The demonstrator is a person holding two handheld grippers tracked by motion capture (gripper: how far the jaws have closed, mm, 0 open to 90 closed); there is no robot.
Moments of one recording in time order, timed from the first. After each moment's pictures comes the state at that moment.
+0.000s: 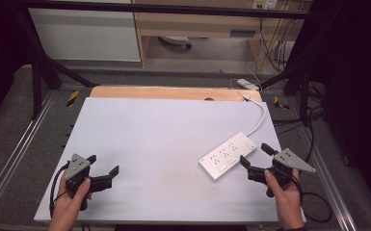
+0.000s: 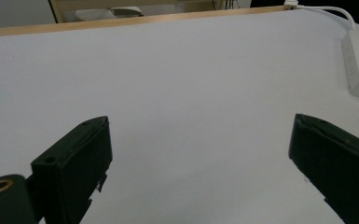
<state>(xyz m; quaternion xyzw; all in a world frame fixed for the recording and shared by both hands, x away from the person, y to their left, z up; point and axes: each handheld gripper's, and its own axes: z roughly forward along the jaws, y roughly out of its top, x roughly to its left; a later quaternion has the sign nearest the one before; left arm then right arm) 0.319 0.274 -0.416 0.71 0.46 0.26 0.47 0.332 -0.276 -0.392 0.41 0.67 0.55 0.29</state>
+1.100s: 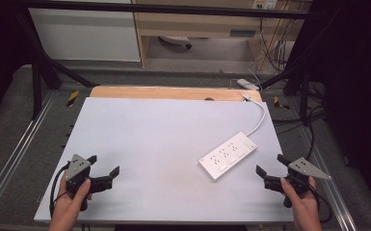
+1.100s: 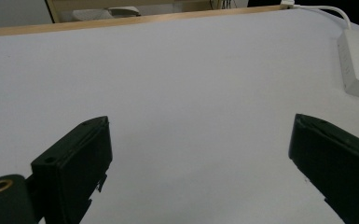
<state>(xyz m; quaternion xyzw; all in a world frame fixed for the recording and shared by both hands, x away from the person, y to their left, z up) 0.318 0.273 -0.416 0.71 0.45 0.26 0.47 0.320 -0.324 -0.419 0.45 0.69 0.50 0.28</state>
